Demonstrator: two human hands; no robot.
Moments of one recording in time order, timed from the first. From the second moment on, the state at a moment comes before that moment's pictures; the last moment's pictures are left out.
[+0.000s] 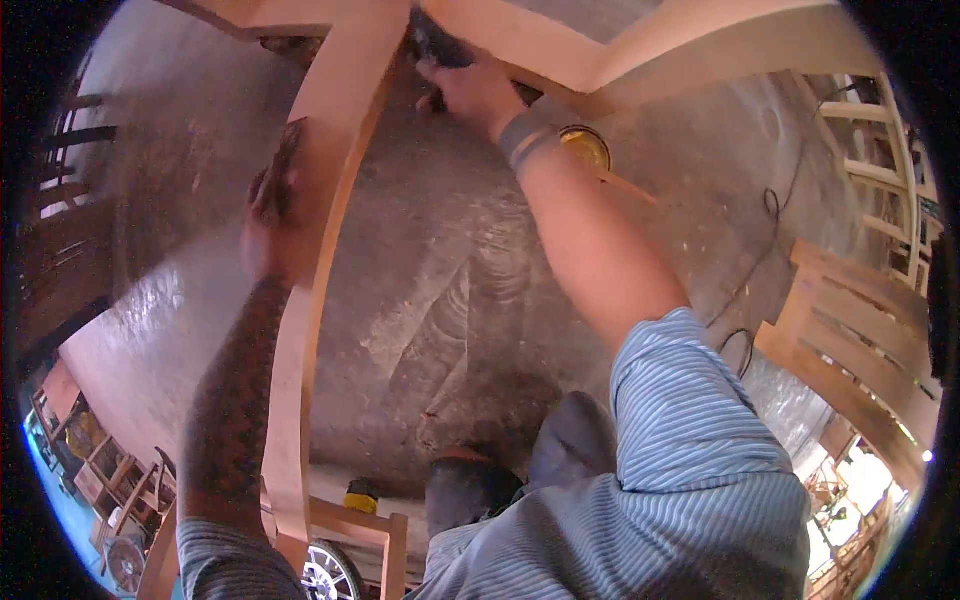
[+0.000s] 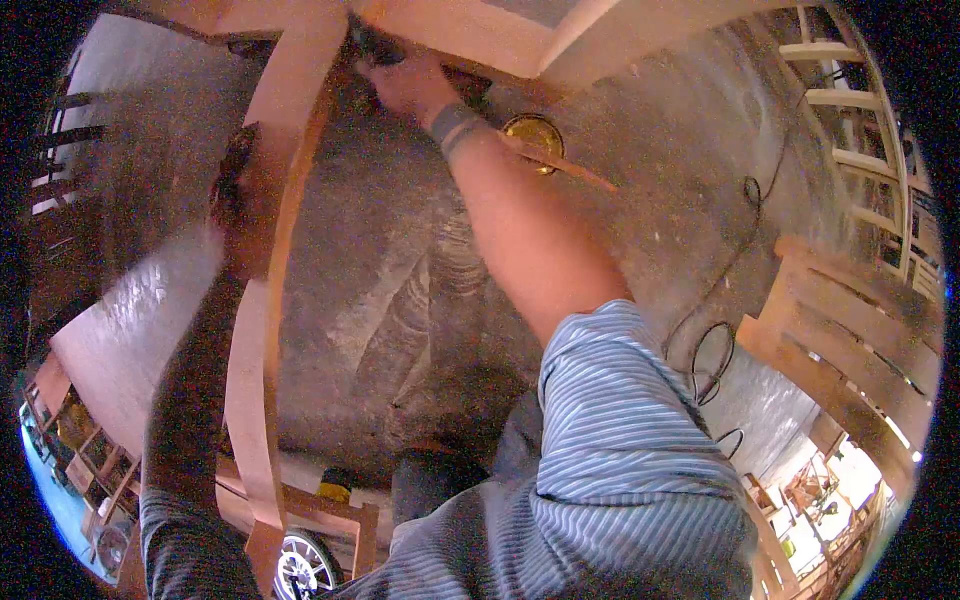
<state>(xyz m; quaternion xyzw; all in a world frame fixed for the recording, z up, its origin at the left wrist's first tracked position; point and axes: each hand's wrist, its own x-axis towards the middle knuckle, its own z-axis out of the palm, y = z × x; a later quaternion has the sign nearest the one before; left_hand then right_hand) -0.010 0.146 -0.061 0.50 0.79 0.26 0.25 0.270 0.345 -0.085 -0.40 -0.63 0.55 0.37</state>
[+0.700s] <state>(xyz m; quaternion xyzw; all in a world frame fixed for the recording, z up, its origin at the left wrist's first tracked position) 0.035 0.151 0.007 0.51 0.82 0.23 0.15 0.303 0.483 -0.084 -0.47 -0.66 0.46 0.37</state>
